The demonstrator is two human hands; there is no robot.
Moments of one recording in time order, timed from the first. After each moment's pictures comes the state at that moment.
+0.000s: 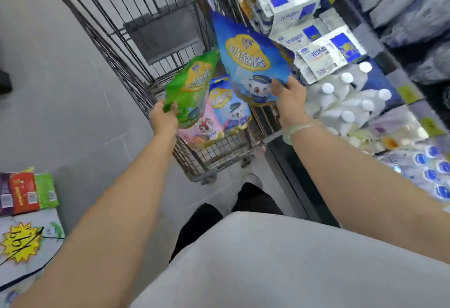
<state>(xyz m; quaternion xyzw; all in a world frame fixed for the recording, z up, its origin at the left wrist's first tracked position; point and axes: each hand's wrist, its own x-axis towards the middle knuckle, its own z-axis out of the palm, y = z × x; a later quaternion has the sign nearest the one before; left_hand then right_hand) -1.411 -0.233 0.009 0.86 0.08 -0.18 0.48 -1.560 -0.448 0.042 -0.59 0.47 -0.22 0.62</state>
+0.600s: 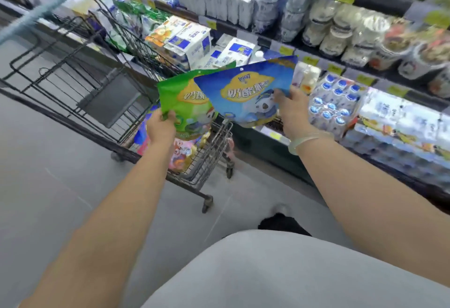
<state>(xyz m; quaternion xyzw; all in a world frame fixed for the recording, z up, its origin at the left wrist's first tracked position) -1.505 -0.212 0.110 0.75 -0.17 -0.31 0.56 -1.749 -0.313 0.138 -0.47 0.57 -0.43 0.51</state>
